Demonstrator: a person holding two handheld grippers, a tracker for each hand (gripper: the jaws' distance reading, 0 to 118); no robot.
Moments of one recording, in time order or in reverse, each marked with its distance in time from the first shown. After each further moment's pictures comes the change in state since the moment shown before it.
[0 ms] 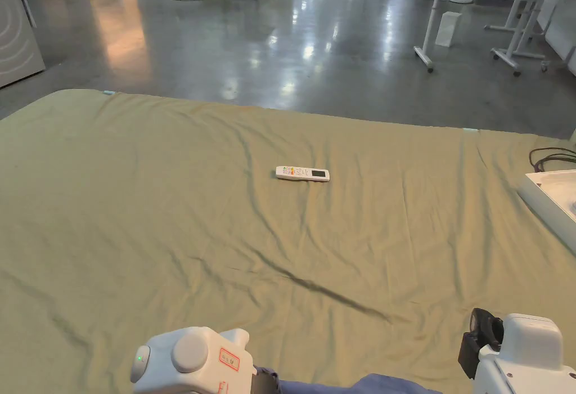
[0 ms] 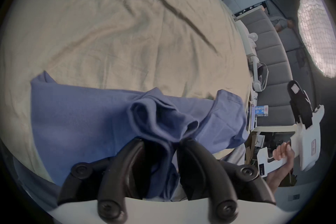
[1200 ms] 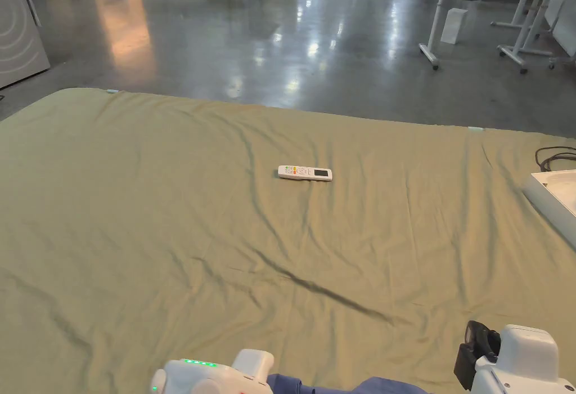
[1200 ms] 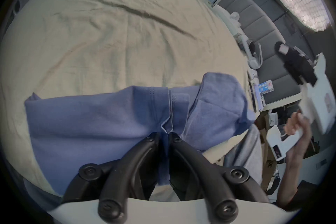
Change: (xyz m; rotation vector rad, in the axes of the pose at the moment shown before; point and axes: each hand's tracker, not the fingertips) left arm 0.022 -0.031 -0.008 0.063 0.003 -0.238; right arm 0.000 -0.010 -0.007 -0.051 0.022 -0.039
